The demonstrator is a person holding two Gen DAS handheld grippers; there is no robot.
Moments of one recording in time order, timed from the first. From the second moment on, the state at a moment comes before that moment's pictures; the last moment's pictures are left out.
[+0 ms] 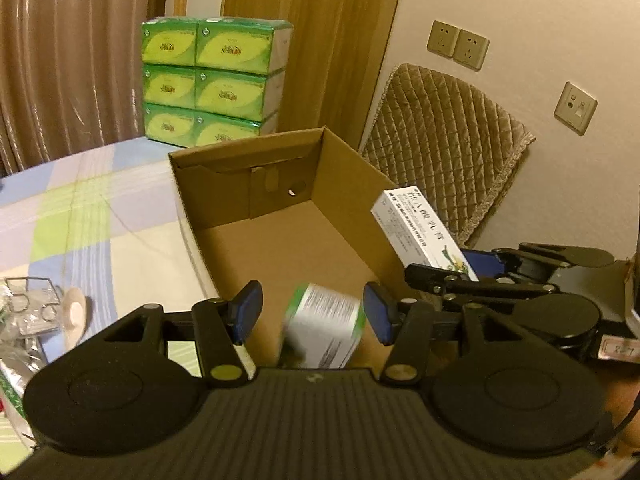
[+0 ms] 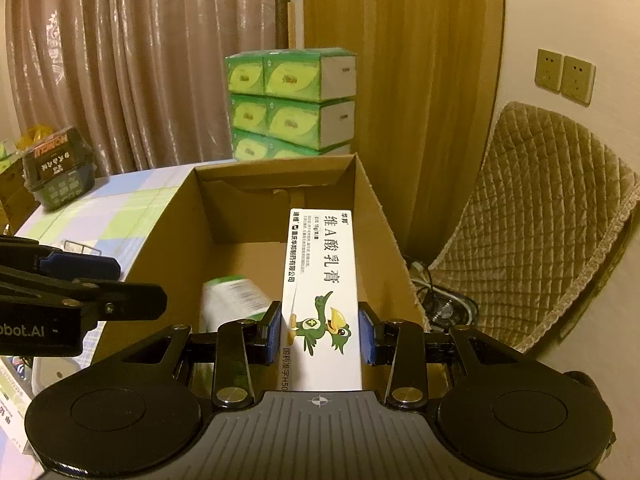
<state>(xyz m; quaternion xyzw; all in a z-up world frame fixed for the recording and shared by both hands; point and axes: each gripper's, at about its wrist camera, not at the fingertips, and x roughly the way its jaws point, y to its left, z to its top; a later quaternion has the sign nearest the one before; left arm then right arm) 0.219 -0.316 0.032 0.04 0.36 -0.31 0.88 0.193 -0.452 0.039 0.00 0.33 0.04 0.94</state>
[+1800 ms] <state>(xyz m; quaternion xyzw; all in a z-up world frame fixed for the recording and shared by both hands) 0.092 -0.158 0.027 0.01 0.37 -0.20 0.91 0.043 -0.360 0.050 0.00 0.30 0.11 0.95</state>
